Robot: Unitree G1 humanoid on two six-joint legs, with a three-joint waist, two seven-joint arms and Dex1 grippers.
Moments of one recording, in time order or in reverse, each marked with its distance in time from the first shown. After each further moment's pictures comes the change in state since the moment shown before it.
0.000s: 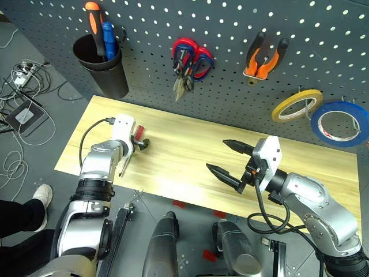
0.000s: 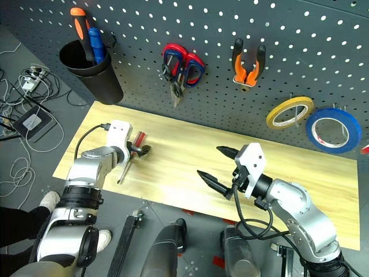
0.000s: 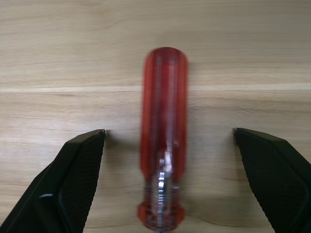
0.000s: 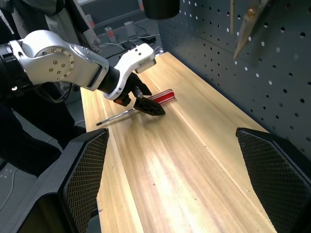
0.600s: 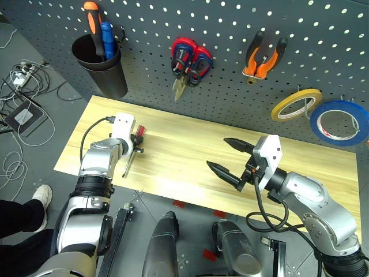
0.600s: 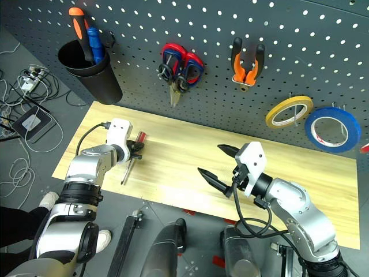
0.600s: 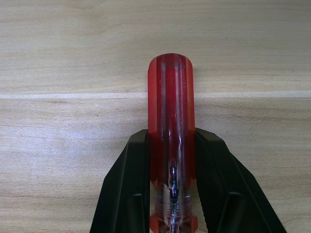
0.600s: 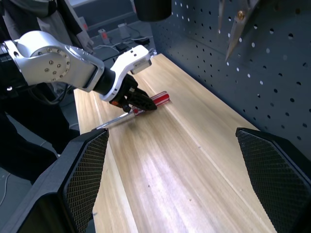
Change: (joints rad) left arm -0.023 0.001 -0.004 0.034 -0.009 -0.007 -0.021; right arm -0.010 0.019 -0.003 0.009 -0.012 -0.012 -0.007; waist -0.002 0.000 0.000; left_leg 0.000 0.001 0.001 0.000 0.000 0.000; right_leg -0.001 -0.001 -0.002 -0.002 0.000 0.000
